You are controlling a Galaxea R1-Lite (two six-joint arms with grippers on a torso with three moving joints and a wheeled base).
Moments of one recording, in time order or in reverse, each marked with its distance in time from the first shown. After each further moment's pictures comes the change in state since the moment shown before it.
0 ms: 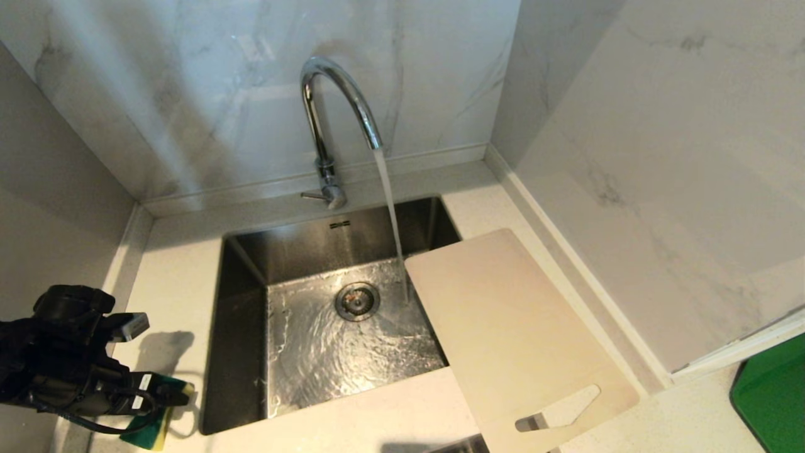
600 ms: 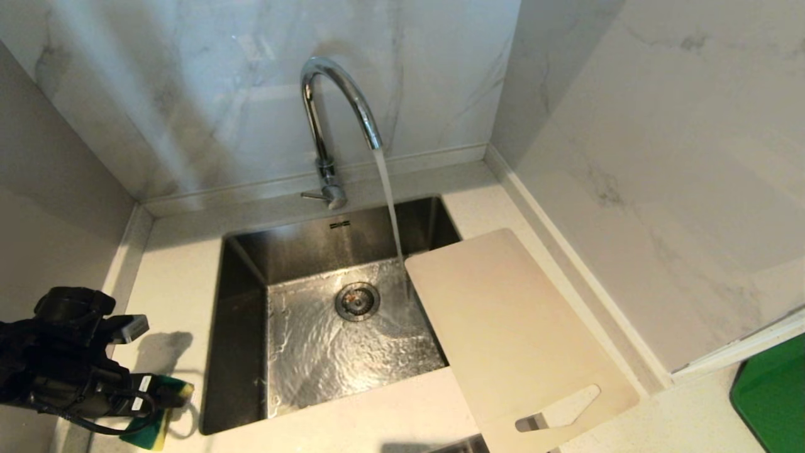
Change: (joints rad) left arm 0.007 0.009 0.002 0.000 0.000 0.000; right arm 0.000 0.000 0.000 0.000 0.000 0.000
